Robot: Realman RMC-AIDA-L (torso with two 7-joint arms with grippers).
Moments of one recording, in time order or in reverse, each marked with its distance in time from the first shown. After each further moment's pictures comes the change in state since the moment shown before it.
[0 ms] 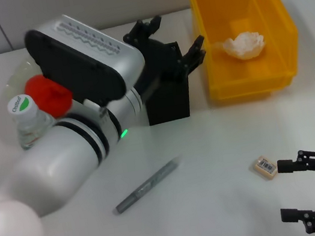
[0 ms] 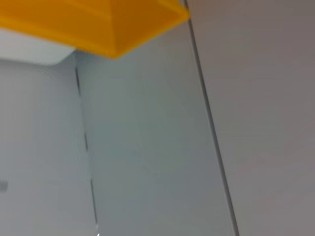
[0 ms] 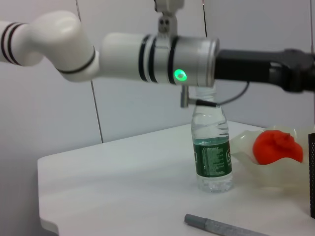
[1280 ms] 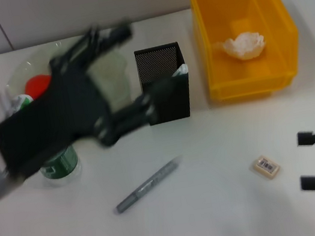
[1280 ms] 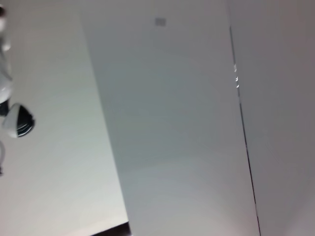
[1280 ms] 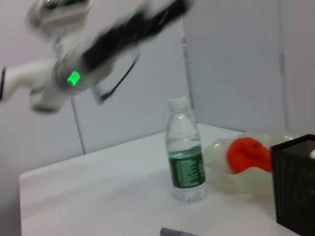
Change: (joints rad) left arm 0.155 -0.004 -0.702 -0.274 -0.954 1.487 1.215; right arm 0.010 -0.019 0.072 -0.118 0.008 -0.063 0.174
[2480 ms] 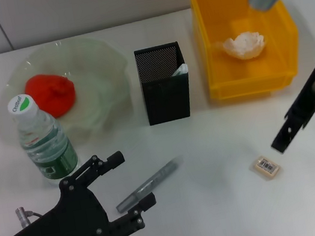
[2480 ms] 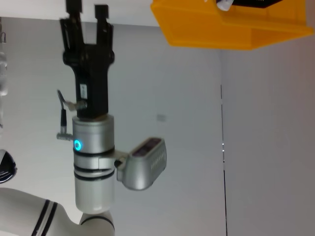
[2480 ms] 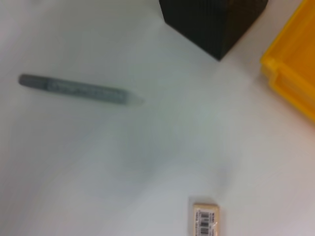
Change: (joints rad) left arm -0.053 0.007 -0.075 -0.631 0.096 0.156 0.333; right arm 0.530 0.028 -0.690 -0.692 -0.723 -0.060 1.603
